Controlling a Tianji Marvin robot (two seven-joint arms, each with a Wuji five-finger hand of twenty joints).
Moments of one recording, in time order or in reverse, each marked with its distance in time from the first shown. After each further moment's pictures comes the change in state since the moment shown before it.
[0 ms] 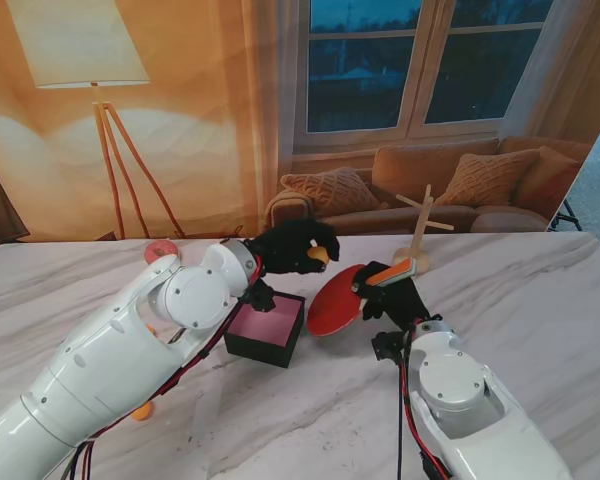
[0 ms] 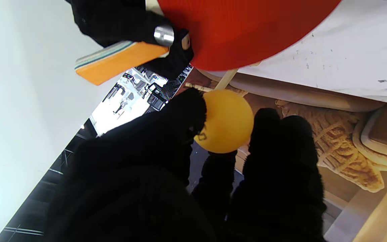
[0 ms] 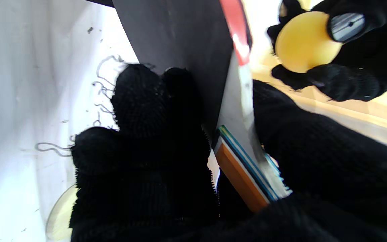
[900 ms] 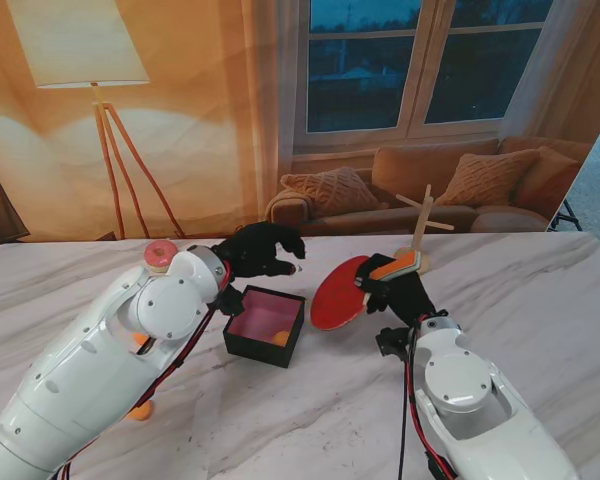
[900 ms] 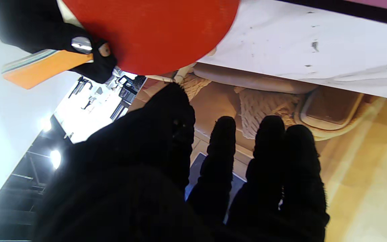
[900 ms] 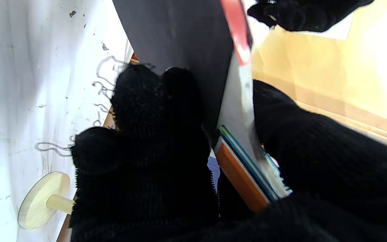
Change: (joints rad) left arm 0.137 0.033 -0.163 -0.080 0.153 0.034 -0.045; right arm -0.017 0.006 0.027 -0.037 -0.052 -0.032 0.013; left_hand -0.068 0.027 -0.092 0.012 0.000 0.000 -0.149 -0.013 0.012 -0.026 -0.052 -0.131 -0.057 0.030 -0.152 -0.110 -0.147 0.046 -0.138 -0.022; right_hand 0.000 0.000 -0.001 0.000 0.000 -0.001 0.000 0.002 0.000 -0.001 -0.001 0.001 0.000 0.000 0.000 0.010 0.000 0.000 0.000 0.000
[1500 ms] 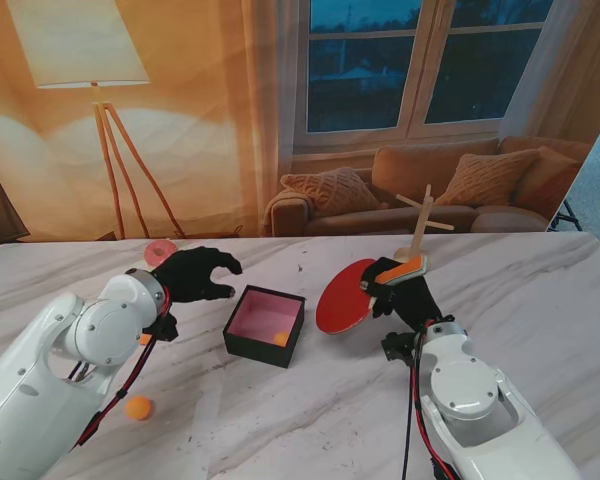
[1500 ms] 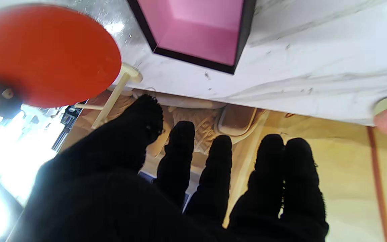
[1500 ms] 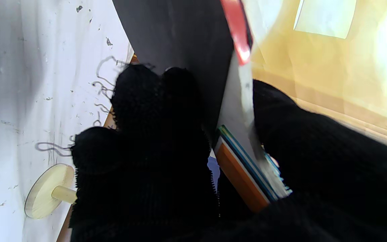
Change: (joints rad) left arm 0.238 0.065 -0.278 -0.133 0.227 0.001 -0.204; right arm -0.032 0.005 0.023 -0.017 -0.014 -0.014 0.000; left_hand -0.163 0.148 -0.084 0.082 -0.081 0.015 -0.347 -0.049 -0.181 -0.025 -0.129 -0.050 -0.139 -0.001 -0.153 -0.042 -0.144 -0.020 -0.119 -0.004; right_hand 0.000 0.000 0.000 0.000 0.000 0.000 0.000 0.000 0.000 0.000 0.000 0.000 0.000 0.000 0.000 0.000 0.000 0.000 0.000 0.000
